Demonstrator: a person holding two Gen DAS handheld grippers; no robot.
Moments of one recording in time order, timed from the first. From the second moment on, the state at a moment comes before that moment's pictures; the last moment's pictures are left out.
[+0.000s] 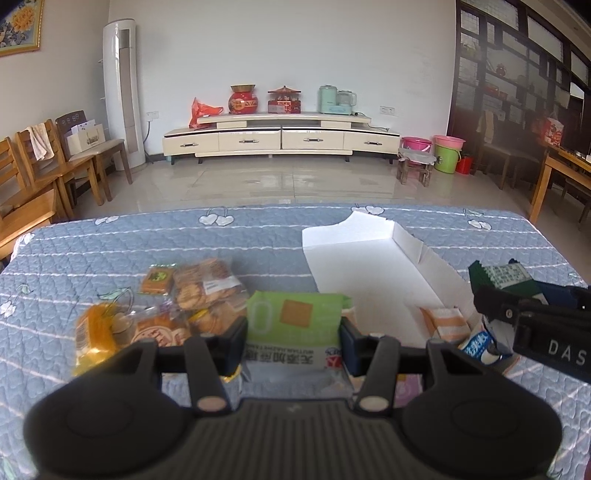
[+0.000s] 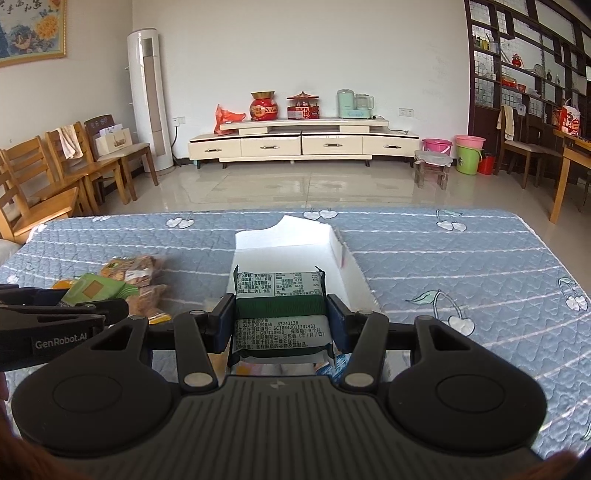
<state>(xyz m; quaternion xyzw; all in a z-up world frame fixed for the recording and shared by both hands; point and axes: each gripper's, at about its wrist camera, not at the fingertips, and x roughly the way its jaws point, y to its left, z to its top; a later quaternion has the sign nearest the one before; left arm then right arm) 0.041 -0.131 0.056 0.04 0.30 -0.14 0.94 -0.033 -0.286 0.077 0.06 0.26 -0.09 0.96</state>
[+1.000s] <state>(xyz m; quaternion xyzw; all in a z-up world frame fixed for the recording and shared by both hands) 0.097 -0.197 0.047 0.04 0.32 -0.17 0.93 0.039 -0.320 0.064 0.07 0.28 -0.08 0.95</state>
